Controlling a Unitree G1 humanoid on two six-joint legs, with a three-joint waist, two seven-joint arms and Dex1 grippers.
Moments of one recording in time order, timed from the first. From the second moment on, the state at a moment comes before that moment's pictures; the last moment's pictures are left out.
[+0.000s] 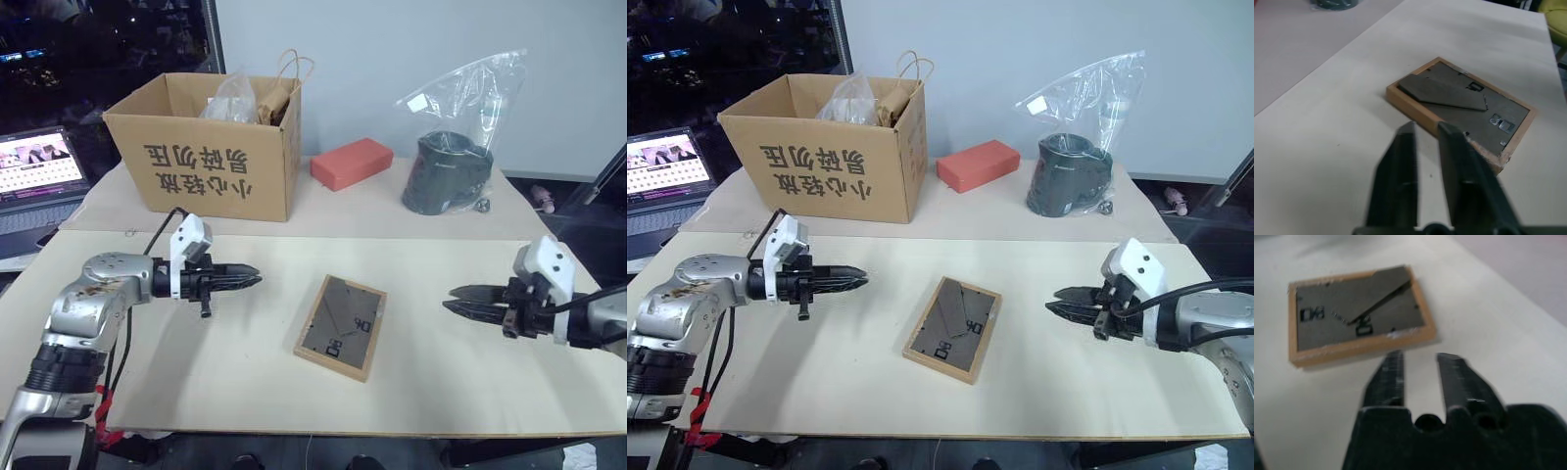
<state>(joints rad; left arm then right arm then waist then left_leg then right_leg) -0.57 0.79 0.00 0.03 -0.51 0.55 -1.23 -0.12 -1.07 -0.31 -0.43 0.60 0.73 0.96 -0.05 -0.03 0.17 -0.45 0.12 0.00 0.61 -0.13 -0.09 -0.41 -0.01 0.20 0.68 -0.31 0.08</state>
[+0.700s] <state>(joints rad) -0.49 0.65 -0.29 -0.03 -0.15 0.29 -1.11 -0.50 -0.68 0.26 0.00 0.23 0.55 0.88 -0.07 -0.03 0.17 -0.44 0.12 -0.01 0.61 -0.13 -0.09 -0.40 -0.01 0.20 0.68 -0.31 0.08</state>
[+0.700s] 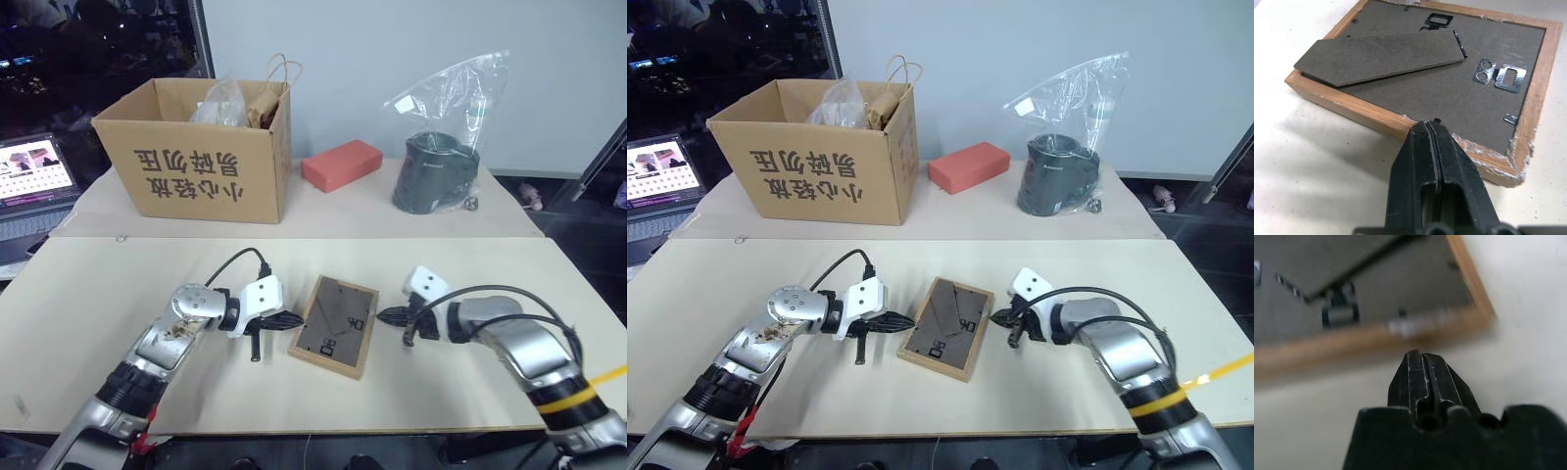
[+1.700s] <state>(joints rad) -0.26 0.63 -0.06 -0.15 -0.29 0.61 -0.90 -0.68 -0.50 0.28 0.37 0.05 0.26 0.96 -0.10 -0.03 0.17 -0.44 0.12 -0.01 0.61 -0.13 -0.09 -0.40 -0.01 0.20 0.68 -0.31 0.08</state>
